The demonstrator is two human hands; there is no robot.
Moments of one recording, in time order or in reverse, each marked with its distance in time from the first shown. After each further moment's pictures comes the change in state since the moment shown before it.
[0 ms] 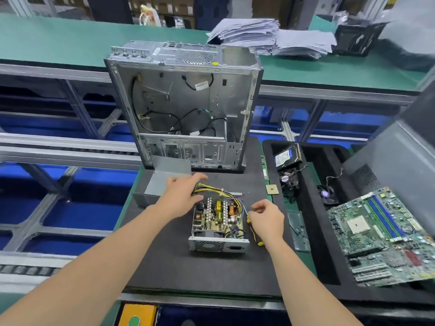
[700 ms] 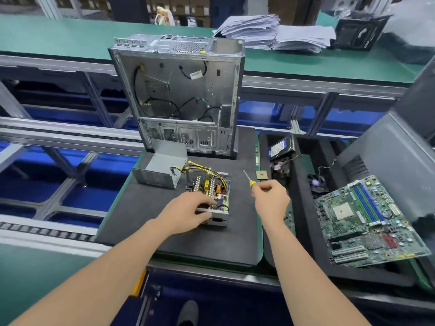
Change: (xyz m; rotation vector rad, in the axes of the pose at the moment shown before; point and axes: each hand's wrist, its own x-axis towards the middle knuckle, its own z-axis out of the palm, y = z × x) left_hand -0.089 0.075 0.050 -0.087 -0.050 0.054; right_hand -0.019 0.008 -0.063 0.228 0.115 -0.124
